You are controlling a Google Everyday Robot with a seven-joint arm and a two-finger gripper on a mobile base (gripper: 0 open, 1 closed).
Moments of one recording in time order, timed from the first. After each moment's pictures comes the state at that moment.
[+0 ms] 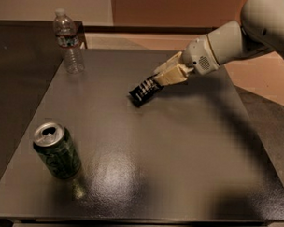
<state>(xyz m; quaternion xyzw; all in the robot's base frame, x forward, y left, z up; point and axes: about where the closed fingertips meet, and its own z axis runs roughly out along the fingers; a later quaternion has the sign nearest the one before) 0.593 -0.060 0.898 -0.55 0.71 0.29 0.33</state>
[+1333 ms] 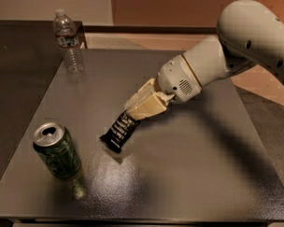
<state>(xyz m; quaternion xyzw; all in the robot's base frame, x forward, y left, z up) 0.465 0.008 0.897 -0.60 0.66 0.37 0.25</state>
